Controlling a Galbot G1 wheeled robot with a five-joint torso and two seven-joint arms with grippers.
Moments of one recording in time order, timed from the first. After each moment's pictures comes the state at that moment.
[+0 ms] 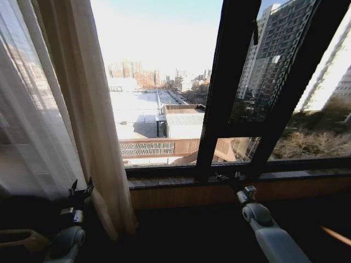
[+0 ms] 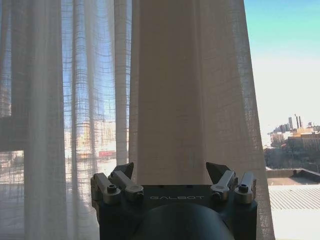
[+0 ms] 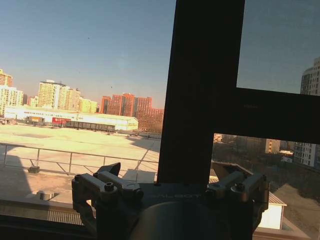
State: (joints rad) left arm 1.35 -1.17 -0.72 -1.74 -0.32 -0.19 -0.18; right arm -1.07 1.03 0.49 1.55 0.44 0.11 -0.10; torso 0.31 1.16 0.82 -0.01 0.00
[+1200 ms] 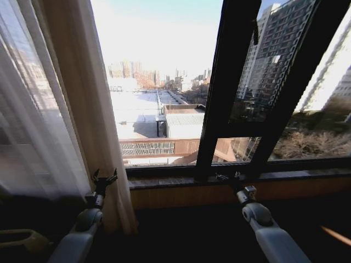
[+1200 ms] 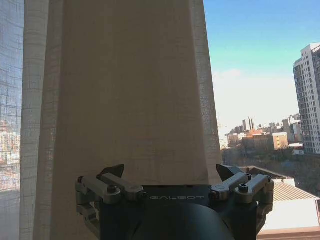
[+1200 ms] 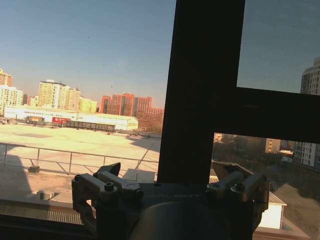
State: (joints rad) left arm 1.00 -1.08 -0.46 -1.44 -0.39 -0.22 -0.11; right arm -1.07 1.03 0.49 1.55 0.44 0.11 -0.10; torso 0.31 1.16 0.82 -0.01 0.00
